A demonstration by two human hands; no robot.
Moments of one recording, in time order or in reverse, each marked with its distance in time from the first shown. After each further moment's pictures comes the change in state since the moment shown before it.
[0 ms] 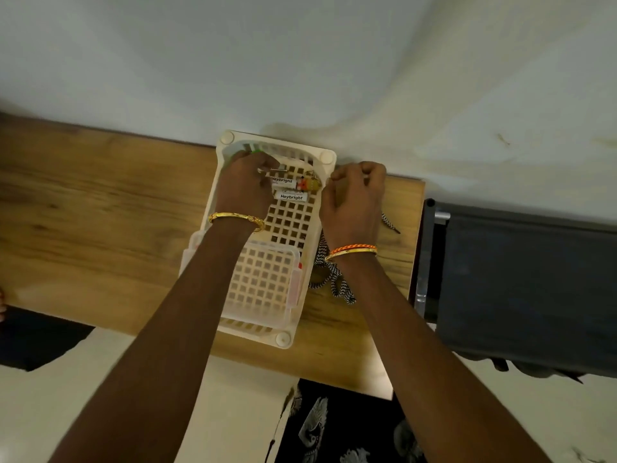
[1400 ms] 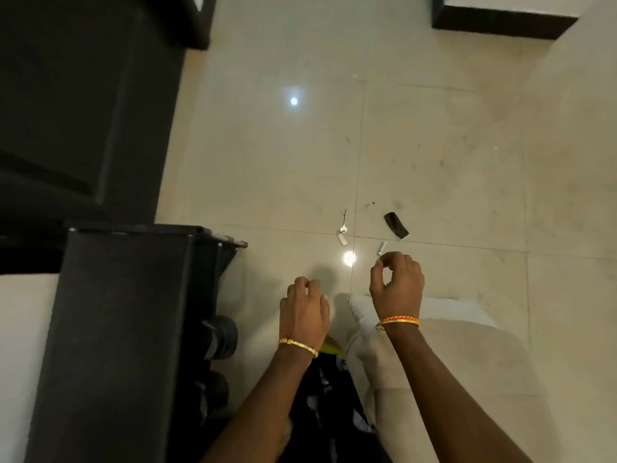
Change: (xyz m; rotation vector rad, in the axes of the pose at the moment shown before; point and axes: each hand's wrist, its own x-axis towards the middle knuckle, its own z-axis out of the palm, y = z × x) left_hand -0.501 0.390 0.400 0.603 -1.025 1.449; right_hand -0.411 0.380 -0.491 -0.262 1.182 1.278
